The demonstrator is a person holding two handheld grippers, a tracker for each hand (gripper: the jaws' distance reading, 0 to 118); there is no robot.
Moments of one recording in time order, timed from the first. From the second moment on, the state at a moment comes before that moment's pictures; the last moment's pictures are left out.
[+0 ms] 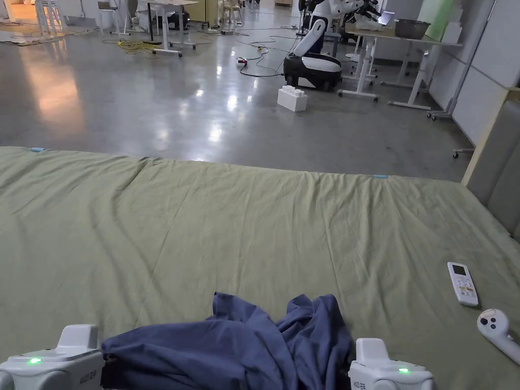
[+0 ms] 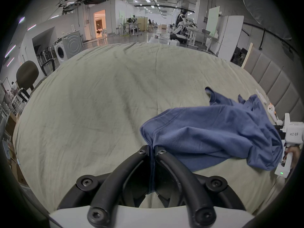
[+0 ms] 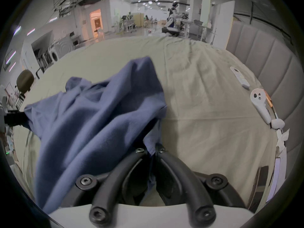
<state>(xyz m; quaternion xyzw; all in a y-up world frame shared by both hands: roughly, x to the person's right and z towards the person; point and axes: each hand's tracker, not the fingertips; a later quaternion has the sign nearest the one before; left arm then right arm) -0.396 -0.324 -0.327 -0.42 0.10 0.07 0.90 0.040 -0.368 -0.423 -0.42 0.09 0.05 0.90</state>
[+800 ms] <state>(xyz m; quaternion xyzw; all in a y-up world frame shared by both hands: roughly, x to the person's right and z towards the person) -0.462 -0.164 -0.333 -0.27 0.12 0.08 0.95 0.097 -0.157 -0.407 -0.19 0.07 0.04 0.98</state>
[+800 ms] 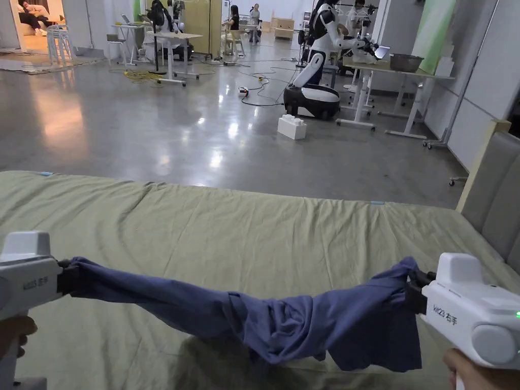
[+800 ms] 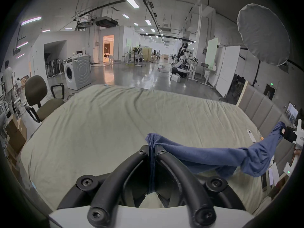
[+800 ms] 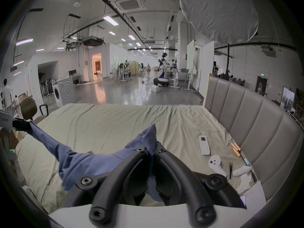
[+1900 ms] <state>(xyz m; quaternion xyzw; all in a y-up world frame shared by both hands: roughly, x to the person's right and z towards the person) -0.473 -0.081 -0.391 -0.25 0.13 0.07 0.96 0.092 -0.079 -0.470 -0.17 0.02 0.08 0.98</state>
